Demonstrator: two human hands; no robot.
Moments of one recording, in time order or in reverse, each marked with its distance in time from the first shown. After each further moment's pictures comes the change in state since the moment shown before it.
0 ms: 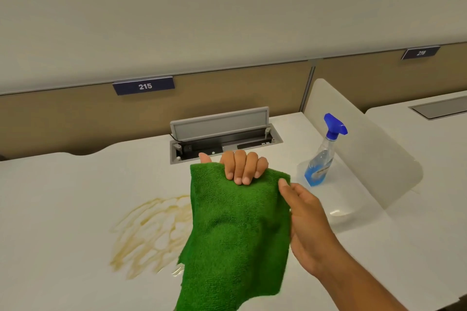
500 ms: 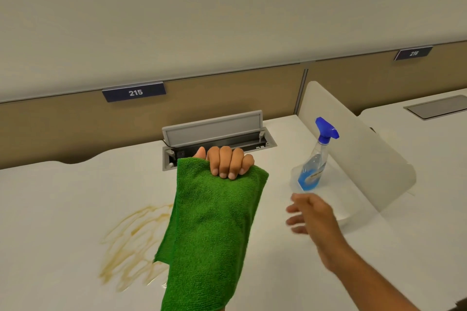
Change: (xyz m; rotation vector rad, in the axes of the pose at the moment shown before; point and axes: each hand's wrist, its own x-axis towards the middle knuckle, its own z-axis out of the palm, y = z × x) left_hand 0.019 0.013 -0.008 0.148 0.076 -0.031; right_hand 0.060 0.025 -0.074 -0.320 0.176 -0.018
